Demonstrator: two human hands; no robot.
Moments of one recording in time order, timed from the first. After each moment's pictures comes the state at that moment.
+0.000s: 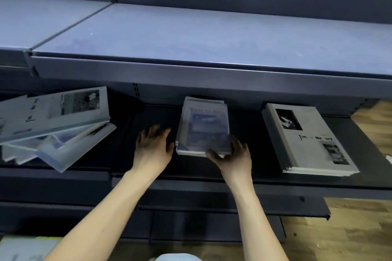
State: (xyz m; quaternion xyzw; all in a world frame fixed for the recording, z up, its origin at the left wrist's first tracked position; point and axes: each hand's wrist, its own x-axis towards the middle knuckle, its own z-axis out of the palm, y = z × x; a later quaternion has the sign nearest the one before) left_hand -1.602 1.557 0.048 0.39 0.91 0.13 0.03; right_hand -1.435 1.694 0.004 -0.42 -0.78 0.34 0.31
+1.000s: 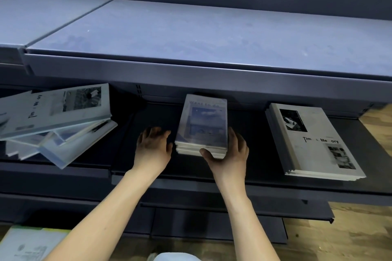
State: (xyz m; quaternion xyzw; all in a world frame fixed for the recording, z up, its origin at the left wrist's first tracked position) left_hand -1.607 1.563 0.033 0.38 0.92 0.12 0.03; right_hand -1.447 1.682 0.002 -0.41 -0.79 0.27 0.36
